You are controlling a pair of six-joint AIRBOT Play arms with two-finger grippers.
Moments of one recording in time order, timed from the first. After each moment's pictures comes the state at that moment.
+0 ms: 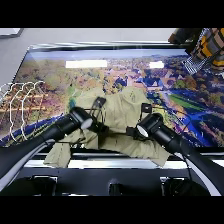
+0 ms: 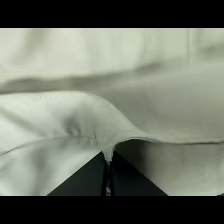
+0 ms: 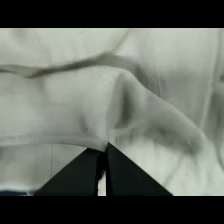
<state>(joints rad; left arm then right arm) -0.76 -1.43 1.20 1.62 -1.09 -1.99 0.68 -1.16 0.93 -1.69 1.22 2.47</state>
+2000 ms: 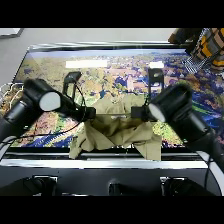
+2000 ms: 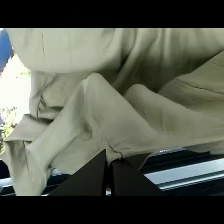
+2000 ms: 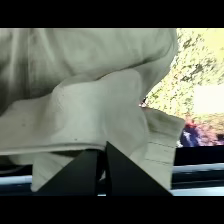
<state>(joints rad) -0.66 -1.26 1.42 1.57 -1.44 -2.14 0.68 -1.12 1.30 -1.87 1.49 2.31</state>
